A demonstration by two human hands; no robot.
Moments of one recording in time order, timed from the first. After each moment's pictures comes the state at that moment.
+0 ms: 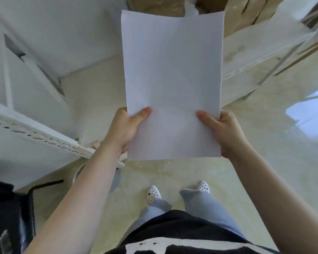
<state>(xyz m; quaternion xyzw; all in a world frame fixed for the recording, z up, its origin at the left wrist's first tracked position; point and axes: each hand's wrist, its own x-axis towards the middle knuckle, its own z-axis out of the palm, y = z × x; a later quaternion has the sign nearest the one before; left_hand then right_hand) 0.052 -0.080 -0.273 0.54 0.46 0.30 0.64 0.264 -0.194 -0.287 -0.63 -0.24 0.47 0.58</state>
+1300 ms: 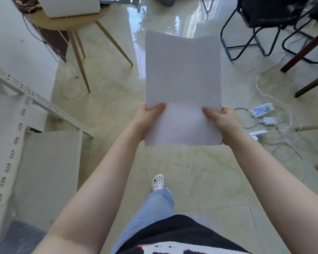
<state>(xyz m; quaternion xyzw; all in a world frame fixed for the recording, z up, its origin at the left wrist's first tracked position) 0.953 -0.425 -0.337 0.67 0.15 -0.17 0.71 0.922 -0.648 -0.324 -0.67 0.23 0.08 0.70</state>
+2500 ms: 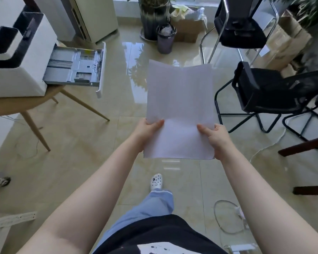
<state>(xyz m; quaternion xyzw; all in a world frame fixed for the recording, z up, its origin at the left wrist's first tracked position) 1.611 -0.663 -0.361 0.66 0.18 -0.18 0.71 1.600 -0.885 -0.339 -0.69 0.22 0.13 0.68</state>
